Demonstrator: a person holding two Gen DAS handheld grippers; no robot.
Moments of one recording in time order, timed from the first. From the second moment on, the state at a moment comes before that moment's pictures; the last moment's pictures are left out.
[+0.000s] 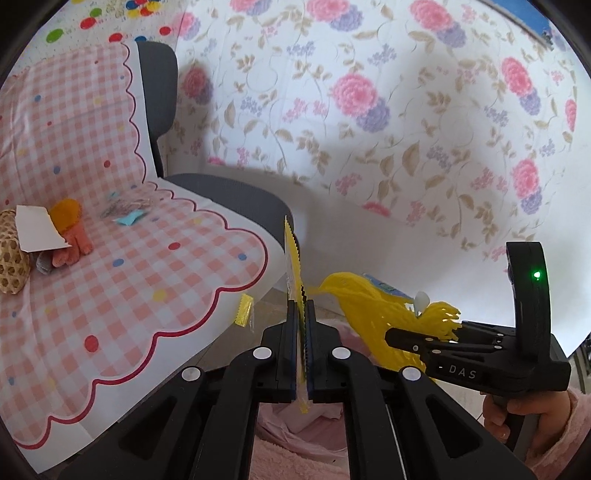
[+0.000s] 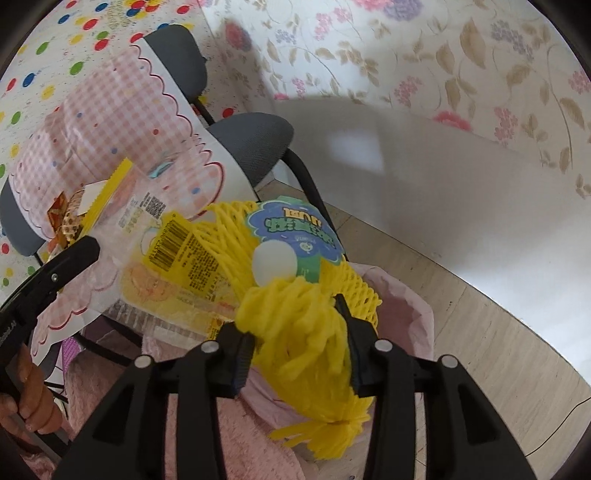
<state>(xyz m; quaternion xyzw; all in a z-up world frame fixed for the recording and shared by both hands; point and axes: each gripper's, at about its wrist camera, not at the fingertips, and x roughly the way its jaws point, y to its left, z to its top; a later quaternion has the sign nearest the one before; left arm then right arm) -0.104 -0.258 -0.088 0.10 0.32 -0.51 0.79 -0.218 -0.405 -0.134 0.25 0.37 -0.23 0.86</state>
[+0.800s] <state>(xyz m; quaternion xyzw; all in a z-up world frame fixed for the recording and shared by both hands) -0.076 -0.220 -0.063 0.09 0.31 -0.44 0.84 -0.216 -0.402 -0.067 0.17 0.29 -0.24 0.91</state>
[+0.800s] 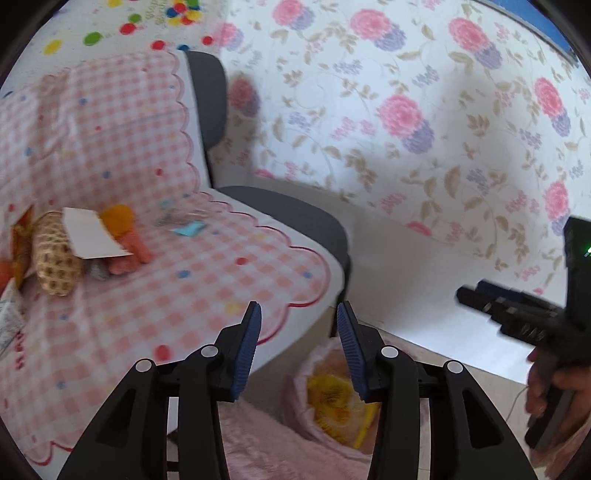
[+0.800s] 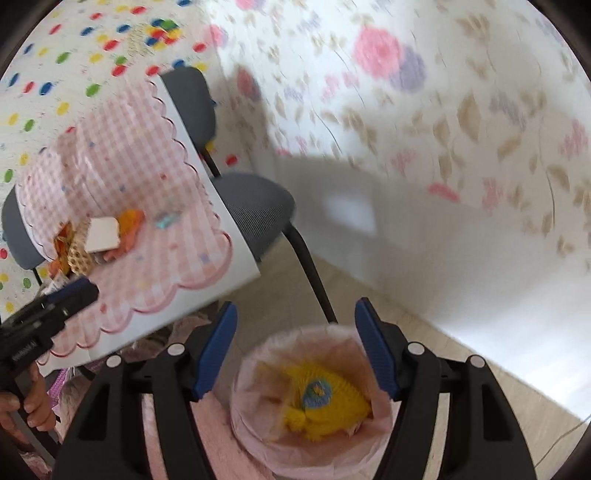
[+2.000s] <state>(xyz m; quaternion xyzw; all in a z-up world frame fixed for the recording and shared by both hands) 0.070 -0.107 -0.072 0.04 0.34 -0.21 0.91 0.050 -0.341 -0.088 0.01 0.36 -0.04 0.93</state>
